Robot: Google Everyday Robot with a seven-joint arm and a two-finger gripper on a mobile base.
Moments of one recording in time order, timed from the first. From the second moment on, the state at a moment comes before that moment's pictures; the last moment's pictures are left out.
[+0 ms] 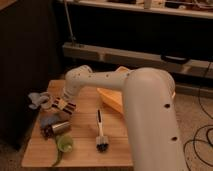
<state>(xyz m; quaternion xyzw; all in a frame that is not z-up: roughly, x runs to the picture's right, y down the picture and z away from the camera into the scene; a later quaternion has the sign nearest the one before) -0.246 0.067 0.839 -0.35 -0.17 0.28 0.88</state>
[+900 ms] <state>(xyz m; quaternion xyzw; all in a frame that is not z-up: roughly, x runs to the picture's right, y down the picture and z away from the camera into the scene) -0.196 0.004 0.930 -0.32 -0.10 0.37 0.86</state>
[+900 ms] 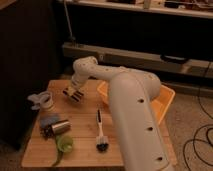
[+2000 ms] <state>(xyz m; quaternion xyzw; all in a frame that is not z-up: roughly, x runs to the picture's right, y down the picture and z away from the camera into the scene) -0.181 0.086 0.874 -0.35 -0.10 0.35 0.87</state>
